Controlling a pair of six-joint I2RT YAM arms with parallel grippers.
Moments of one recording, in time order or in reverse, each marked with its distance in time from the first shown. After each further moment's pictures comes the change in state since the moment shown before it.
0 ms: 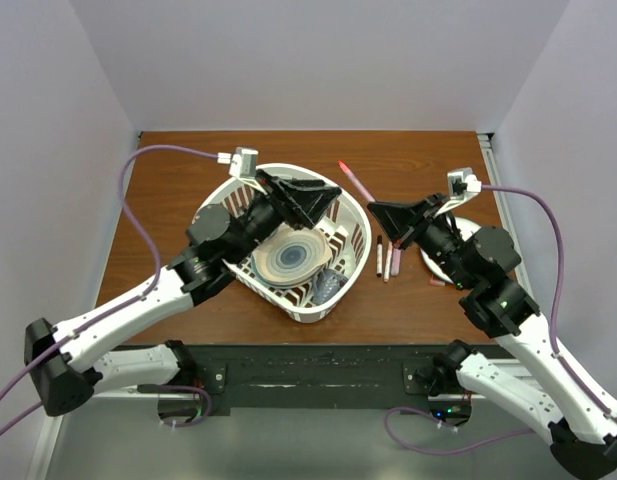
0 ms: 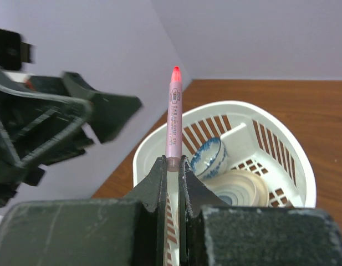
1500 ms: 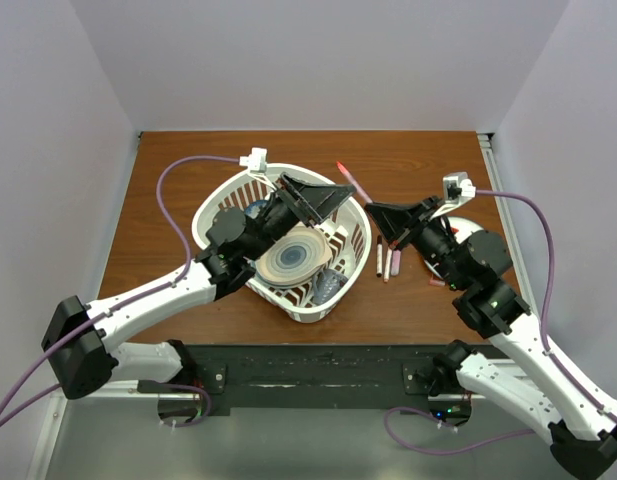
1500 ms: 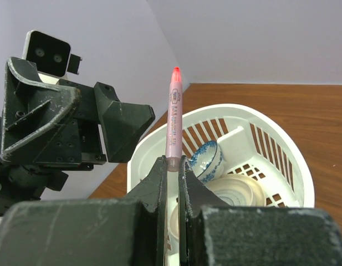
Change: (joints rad) left arm 0.016 0.150 -0.059 0.307 0.102 -0.403; right arm 0.000 -0.011 -0.081 0.109 0.005 -0.012
